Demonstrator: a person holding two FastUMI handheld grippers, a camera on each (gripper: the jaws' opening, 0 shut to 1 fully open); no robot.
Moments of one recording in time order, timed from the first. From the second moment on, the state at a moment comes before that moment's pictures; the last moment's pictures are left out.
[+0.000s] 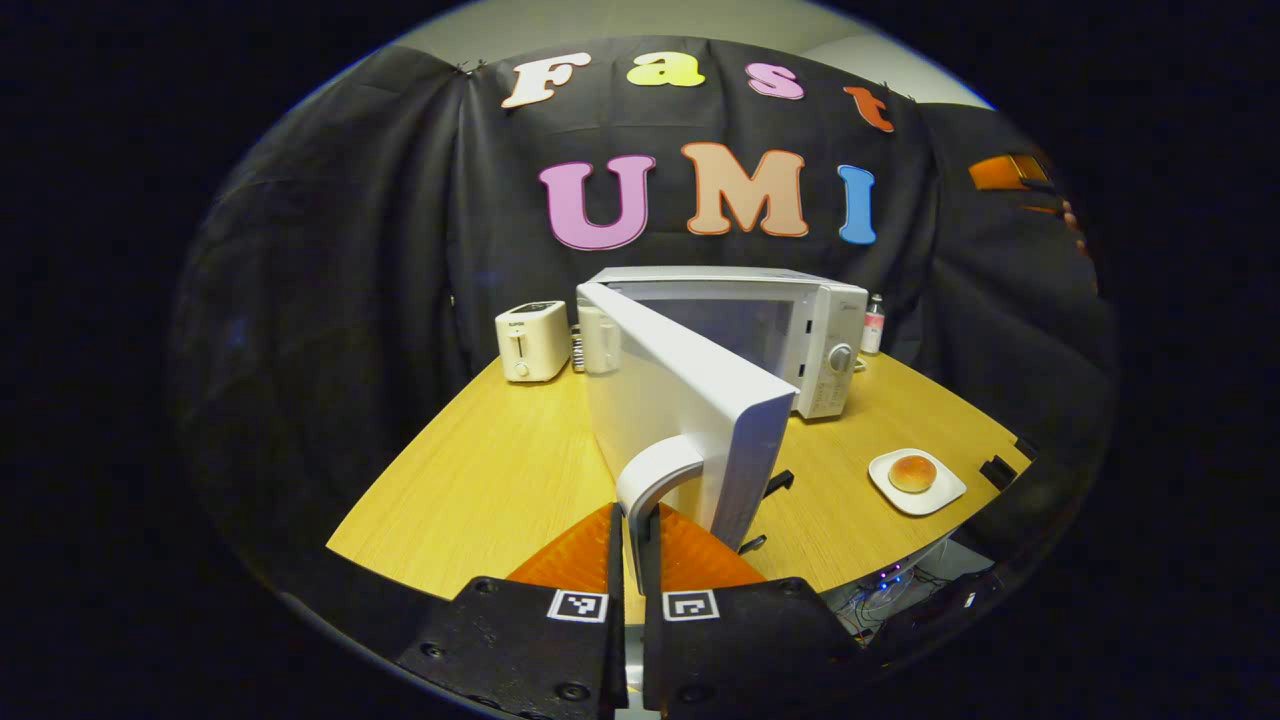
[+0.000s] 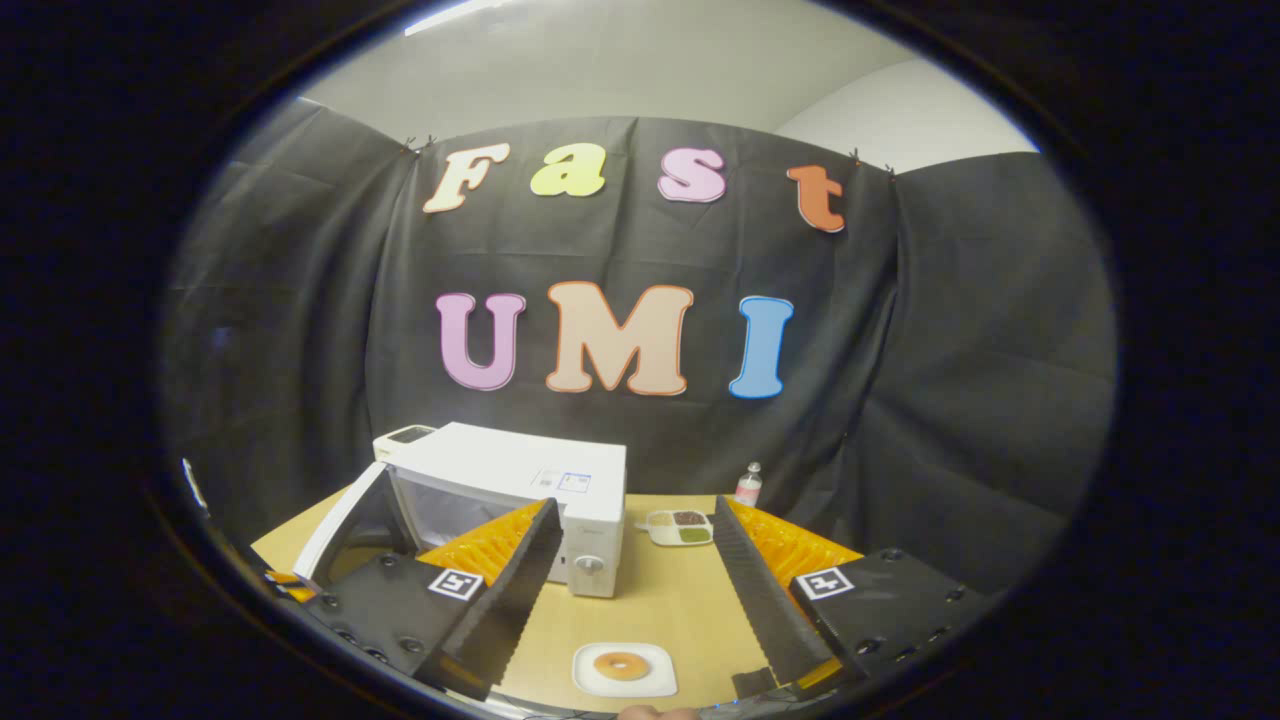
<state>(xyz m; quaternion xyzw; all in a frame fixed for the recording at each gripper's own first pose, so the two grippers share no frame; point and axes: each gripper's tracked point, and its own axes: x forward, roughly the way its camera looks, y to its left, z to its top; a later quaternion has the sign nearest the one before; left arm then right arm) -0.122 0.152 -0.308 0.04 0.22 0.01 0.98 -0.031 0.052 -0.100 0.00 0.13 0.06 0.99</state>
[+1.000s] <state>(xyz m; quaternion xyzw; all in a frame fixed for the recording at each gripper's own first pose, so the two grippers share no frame) -0.162 0.221 -0.268 0.02 0.19 0.07 0.98 -0.040 0.080 -0.132 0.00 0.16 0.07 0.99</state>
